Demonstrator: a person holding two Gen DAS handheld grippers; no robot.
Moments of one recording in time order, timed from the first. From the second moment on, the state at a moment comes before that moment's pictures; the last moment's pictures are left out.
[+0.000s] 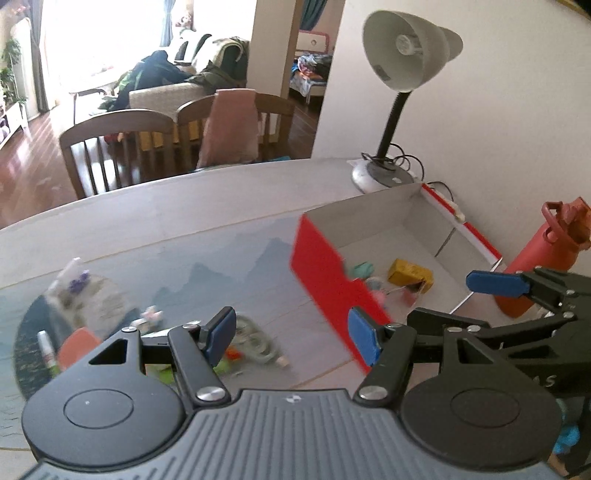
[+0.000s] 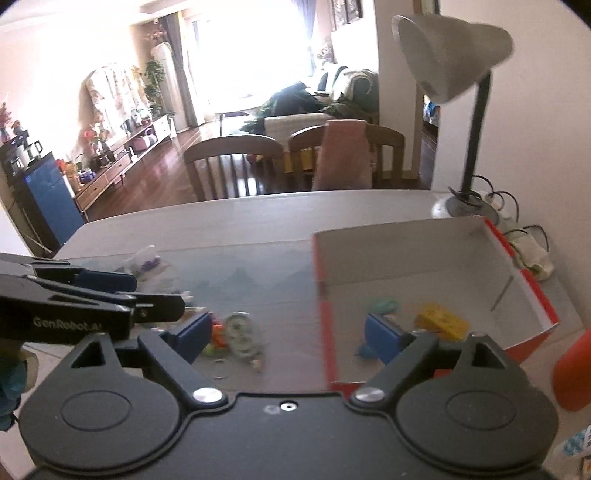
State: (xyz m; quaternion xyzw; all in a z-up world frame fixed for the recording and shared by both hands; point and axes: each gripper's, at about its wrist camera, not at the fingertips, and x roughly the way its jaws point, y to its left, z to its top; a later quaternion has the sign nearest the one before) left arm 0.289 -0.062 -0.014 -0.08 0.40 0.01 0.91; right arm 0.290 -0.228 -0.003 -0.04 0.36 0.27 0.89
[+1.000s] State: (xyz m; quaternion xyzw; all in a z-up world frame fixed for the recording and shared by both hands) left arm 0.159 0.117 -0.052 -0.12 0.36 0.07 0.92; right arm 0.219 -0.073 -0.040 -0.07 0.36 0.31 0.88
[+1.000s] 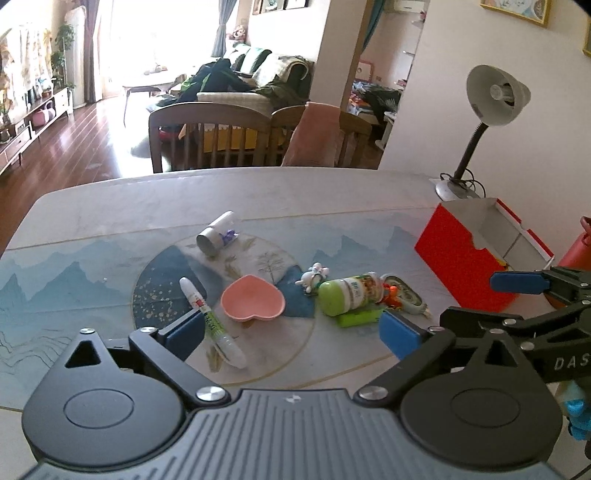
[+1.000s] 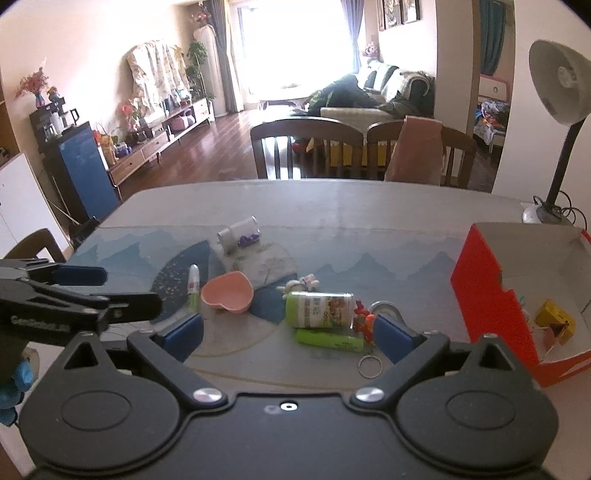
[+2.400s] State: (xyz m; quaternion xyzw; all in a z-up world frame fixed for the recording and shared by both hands) left arm 0.235 0.173 -0.191 -0.14 0.42 0.20 0.87; right arm 0.294 -0.033 -0.169 -0.10 0.44 0.22 0.86
